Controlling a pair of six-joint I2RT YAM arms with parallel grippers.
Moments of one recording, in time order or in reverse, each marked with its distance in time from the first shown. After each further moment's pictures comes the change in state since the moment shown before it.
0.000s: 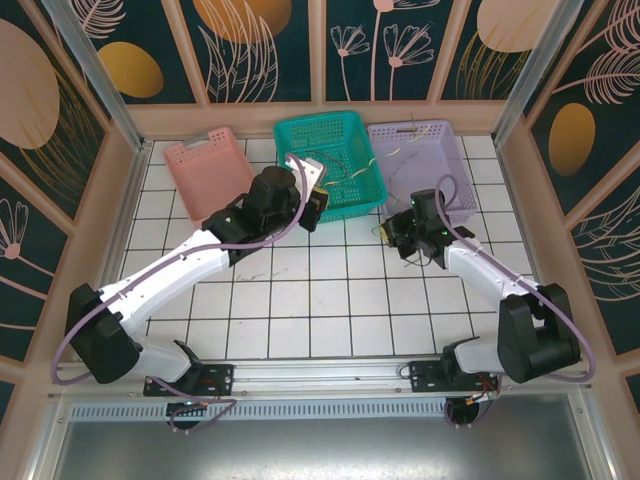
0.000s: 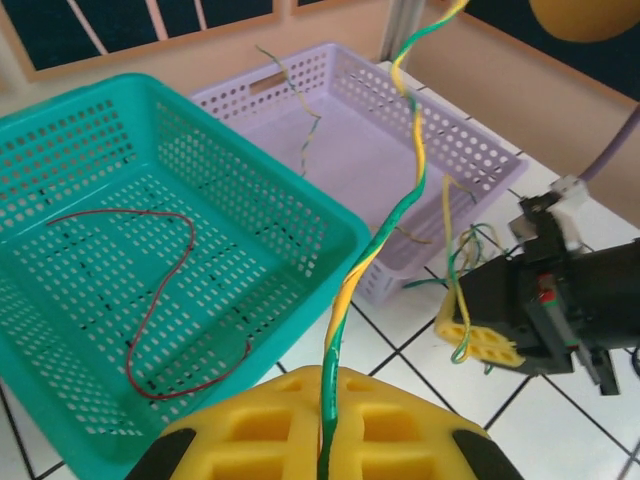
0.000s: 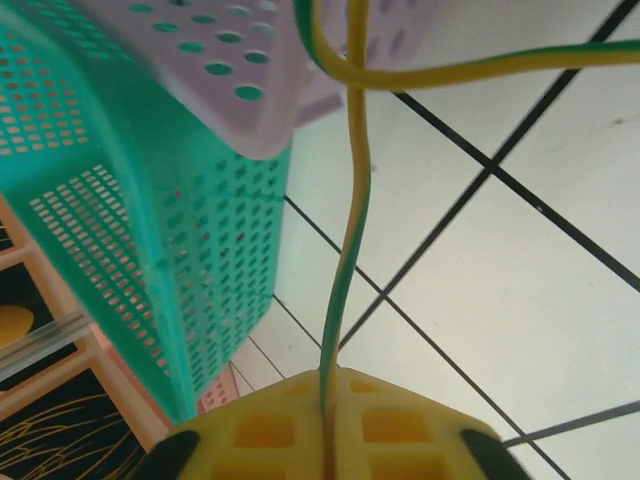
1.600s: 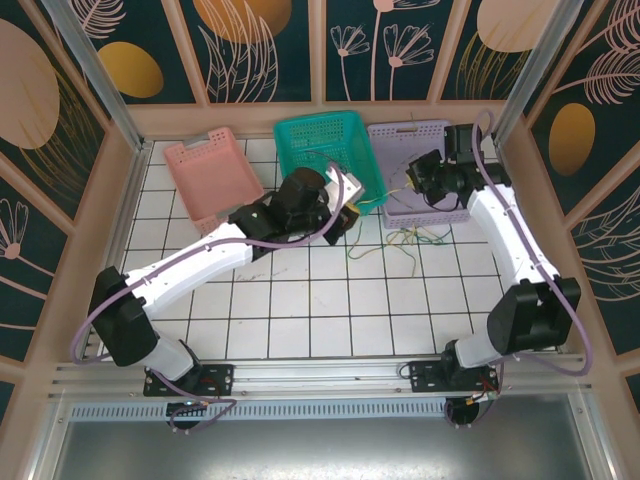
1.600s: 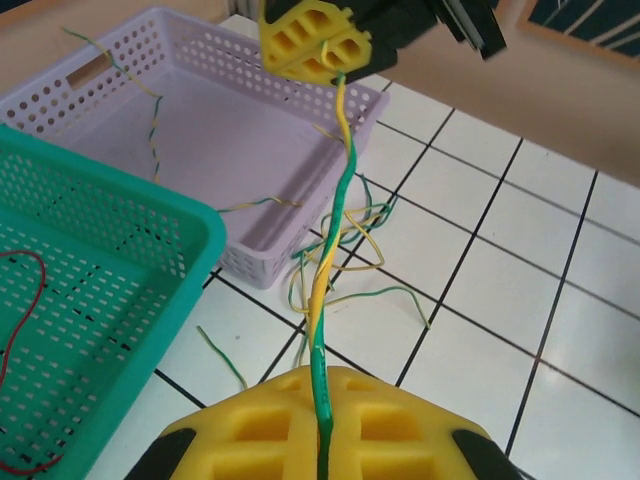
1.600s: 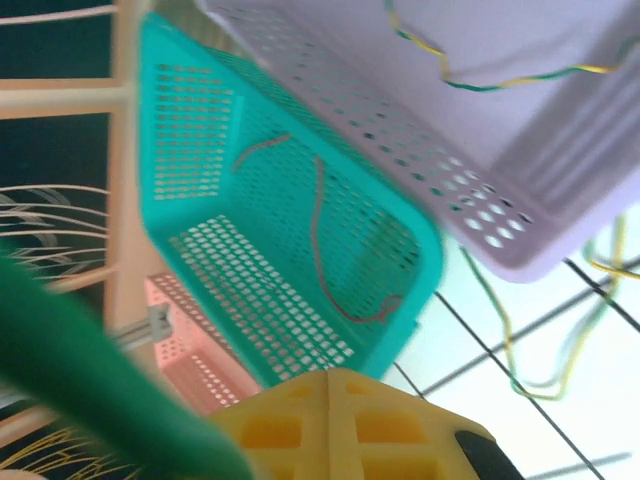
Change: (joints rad) left arm -0.098 0.135 0.117 -0.068 0.149 0.165; right arm -0.190 0.159 0.652 -0.518 -0.010 -0.292
